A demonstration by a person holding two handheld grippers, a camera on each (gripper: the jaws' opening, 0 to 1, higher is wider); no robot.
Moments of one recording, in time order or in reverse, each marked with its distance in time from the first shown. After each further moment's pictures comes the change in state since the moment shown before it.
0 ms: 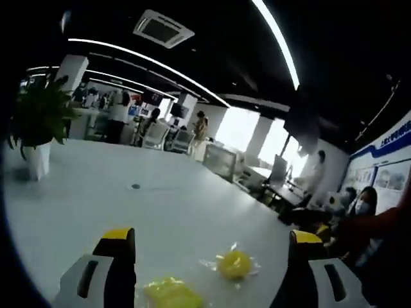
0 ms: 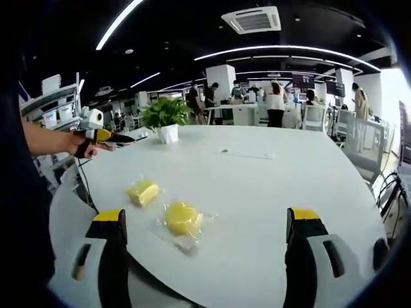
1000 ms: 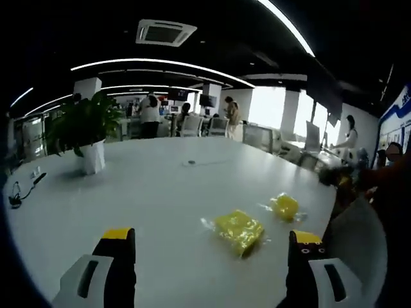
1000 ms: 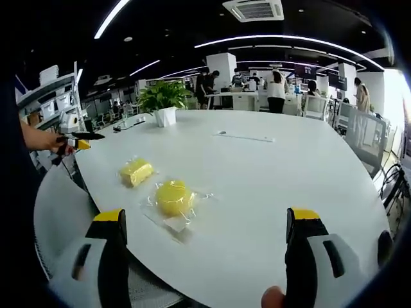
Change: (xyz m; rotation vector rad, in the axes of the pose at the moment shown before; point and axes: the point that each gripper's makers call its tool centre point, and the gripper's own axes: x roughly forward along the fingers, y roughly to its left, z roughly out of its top) left arm -0.098 0.073 -0.083 0.083 0.053 0.251; right arm 0.012 -0.008 -0.044 -0.022 0.078 -0.013
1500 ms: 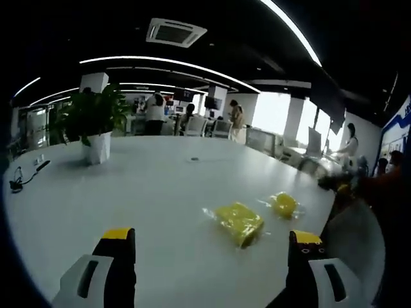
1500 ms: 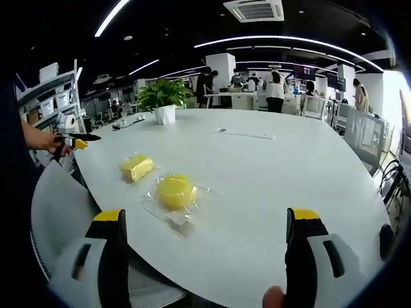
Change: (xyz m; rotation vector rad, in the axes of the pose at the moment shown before) left arm -0.019 0.008 -0.017 -0.019 -0.007 0.010; right arm -0.004 0.005 -0.009 0.004 -0.009 -0.011
